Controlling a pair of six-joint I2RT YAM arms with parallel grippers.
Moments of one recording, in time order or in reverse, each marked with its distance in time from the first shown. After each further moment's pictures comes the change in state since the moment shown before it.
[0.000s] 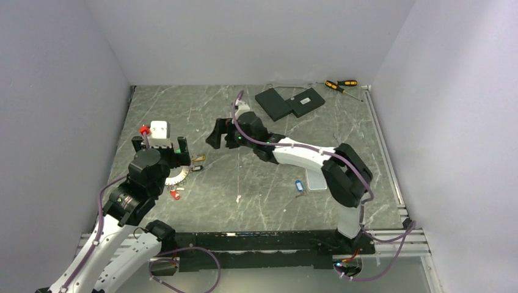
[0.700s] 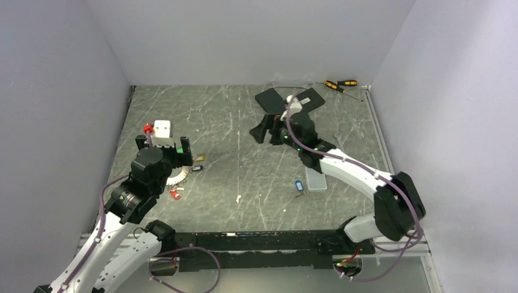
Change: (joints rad) left arm -0.002 0.021 0.000 0.000 0.027 -0.001; right arm -0.259 -0.473 -0.388 -0.017 -0.003 -0.057
